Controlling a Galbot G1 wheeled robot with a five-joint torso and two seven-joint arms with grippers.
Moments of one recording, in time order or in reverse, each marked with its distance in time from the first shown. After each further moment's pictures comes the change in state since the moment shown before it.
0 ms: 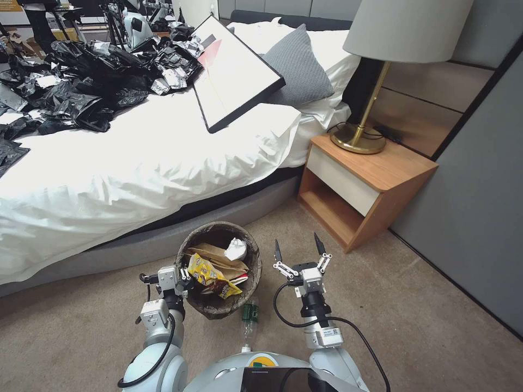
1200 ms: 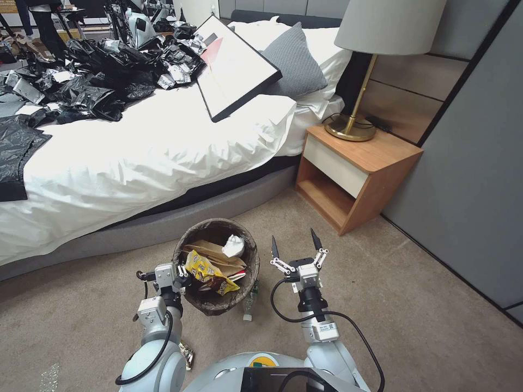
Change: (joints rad) left arm -0.006 0.000 -0.002 -0.005 -0.002 0.001 -0.001; right arm 0.029 0.002 0.000 -0.017 -0.010 0.020 -0.010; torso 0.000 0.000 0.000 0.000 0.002
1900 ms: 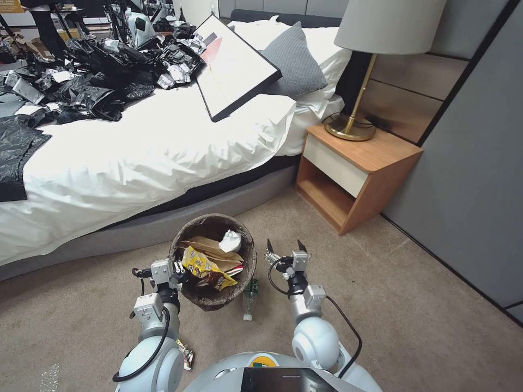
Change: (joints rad) left arm -0.017 -0.002 -0.022 -0.014 -0.008 0.005 -0.013; right arm 0.160 -0.045 -0.065 -0.058 0.362 -0.238 0.042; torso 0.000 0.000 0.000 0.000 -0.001
